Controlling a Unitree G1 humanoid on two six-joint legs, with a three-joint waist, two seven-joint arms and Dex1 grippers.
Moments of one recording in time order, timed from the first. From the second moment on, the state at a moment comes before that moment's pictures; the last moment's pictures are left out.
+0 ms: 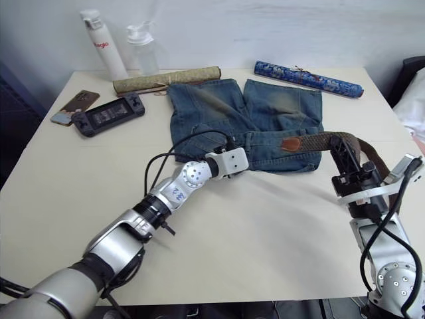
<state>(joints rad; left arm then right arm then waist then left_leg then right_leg) -1.02 0.08 -0.55 0.81 0.31 -0.08 -0.21 -0.01 -0.43 -0.49 -0.48 1.65 0.43 -0.01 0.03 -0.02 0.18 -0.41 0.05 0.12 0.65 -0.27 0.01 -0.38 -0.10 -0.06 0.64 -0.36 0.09</state>
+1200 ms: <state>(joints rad) -0.38 0.24 -0.29 -0.08 0.12 0.24 -0.55 -0.01 -0.38 -0.49 -0.55 1.65 0.40 -0.02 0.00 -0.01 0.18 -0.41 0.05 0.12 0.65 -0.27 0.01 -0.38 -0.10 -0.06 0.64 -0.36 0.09</state>
